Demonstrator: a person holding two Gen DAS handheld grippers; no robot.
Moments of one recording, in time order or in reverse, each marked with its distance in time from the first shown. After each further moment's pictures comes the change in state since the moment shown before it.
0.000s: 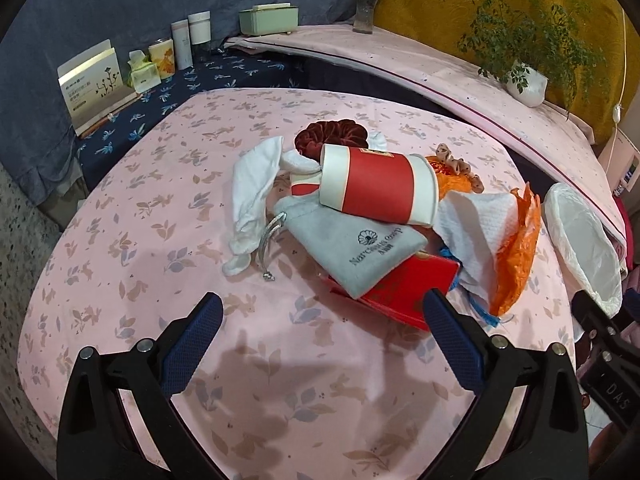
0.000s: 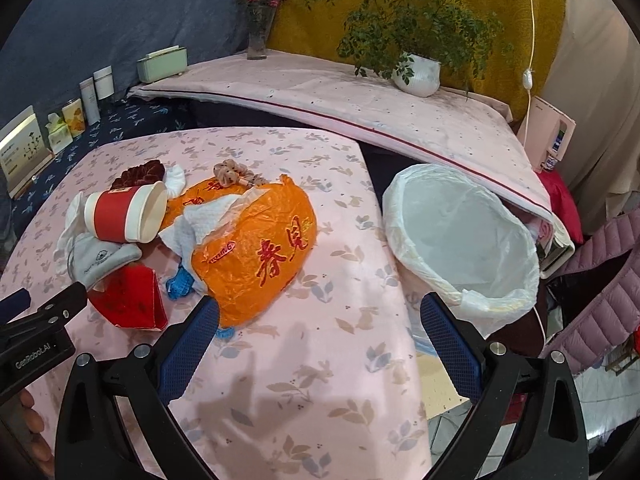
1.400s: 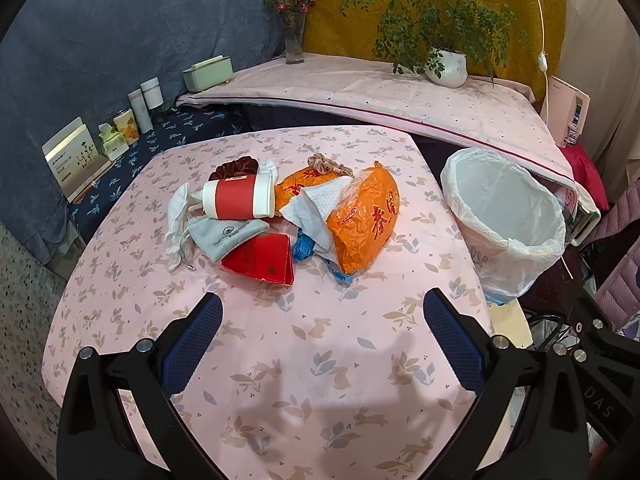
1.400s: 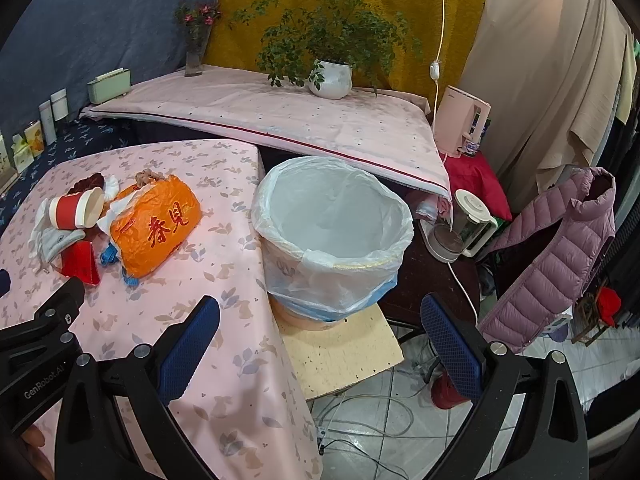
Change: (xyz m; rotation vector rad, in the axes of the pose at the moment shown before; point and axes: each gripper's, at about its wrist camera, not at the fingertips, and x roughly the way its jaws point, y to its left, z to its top) left arm -0.101 -0.132 -0.046 0.213 -0.102 -0.007; right arm -0.092 -0.113 -0.040 0.069 -0.039 -0.184
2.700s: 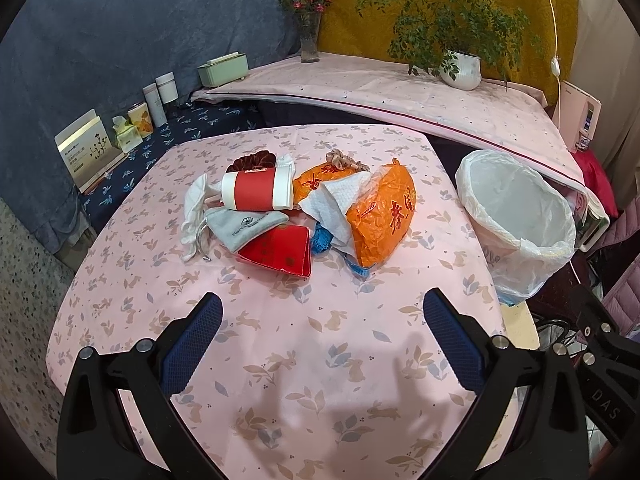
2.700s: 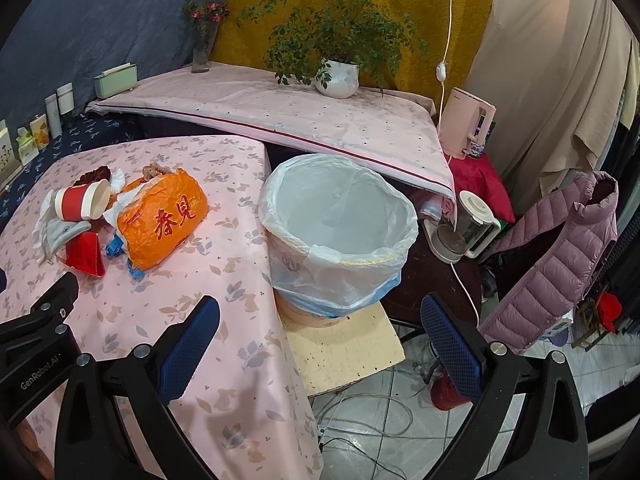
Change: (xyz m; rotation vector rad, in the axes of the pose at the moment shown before) left arm -0.003 0.012 -0.009 -0.027 0.000 0.039; right arm -0.001 0.003 -0.001 -0.015 0.008 0.010
